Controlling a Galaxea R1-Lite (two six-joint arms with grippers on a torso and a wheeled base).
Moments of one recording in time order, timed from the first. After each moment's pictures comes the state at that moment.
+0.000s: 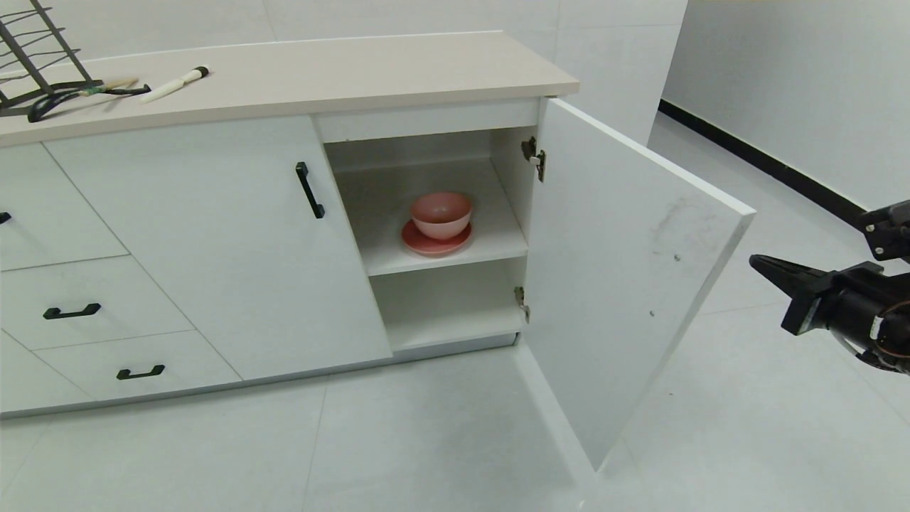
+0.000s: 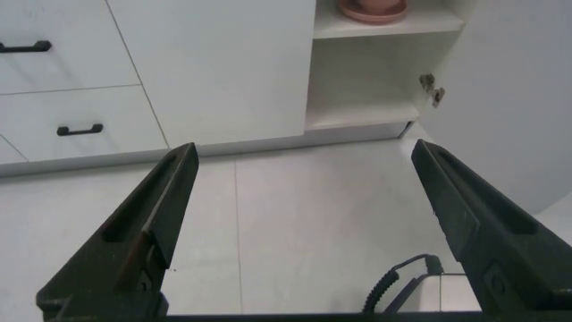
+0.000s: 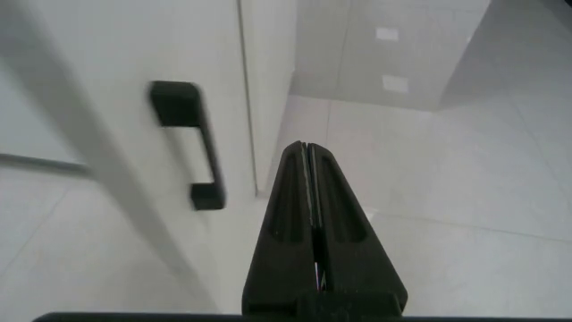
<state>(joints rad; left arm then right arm) 0.00 0.00 0.00 0.00 0.02 -0.04 0.01 1.57 -0.44 -1.17 0.31 -0.09</state>
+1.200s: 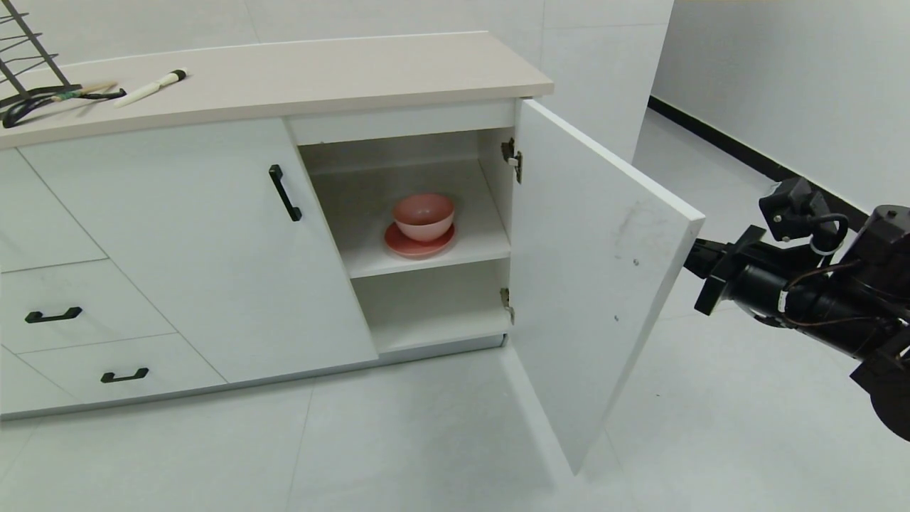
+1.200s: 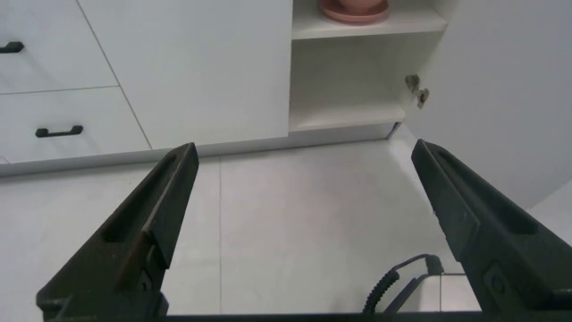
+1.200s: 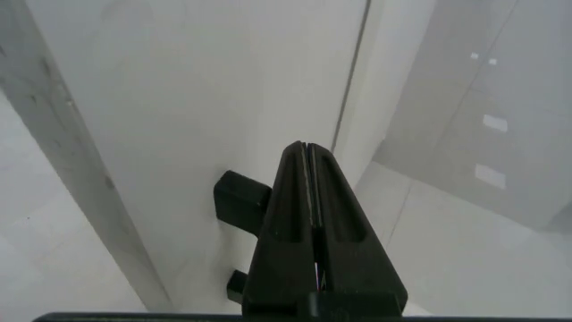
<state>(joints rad) 0.00 0.00 0.00 0.00 0.02 -0.04 0.21 1.76 -0.64 -1.28 0.52 -0.16</state>
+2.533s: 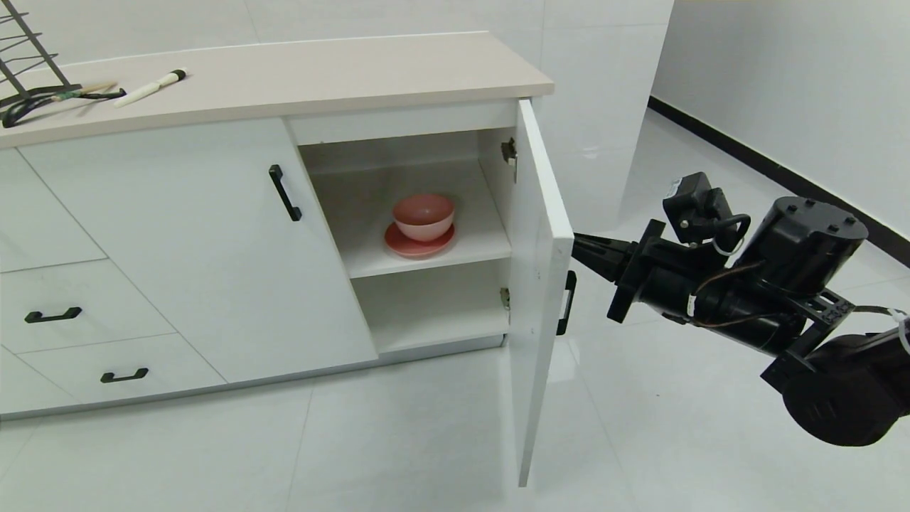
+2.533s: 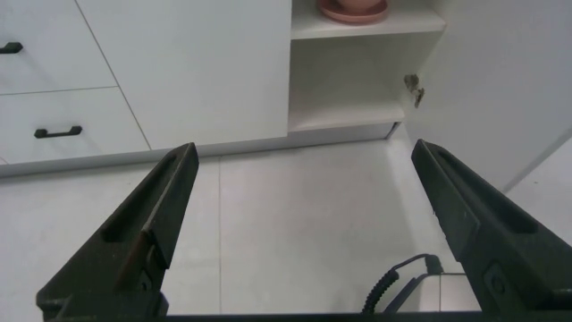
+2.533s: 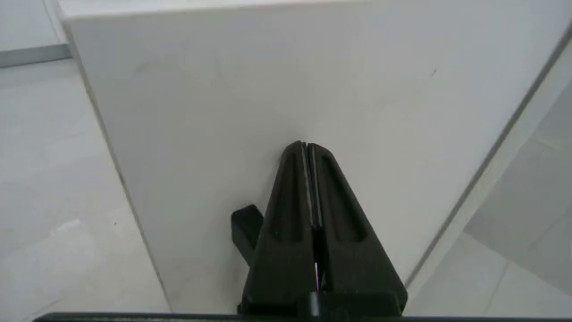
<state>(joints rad) 0.00 0.00 0.00 0.00 0.02 -0.04 0.49 1.85 -0.79 -1.28 0.52 -0.17</state>
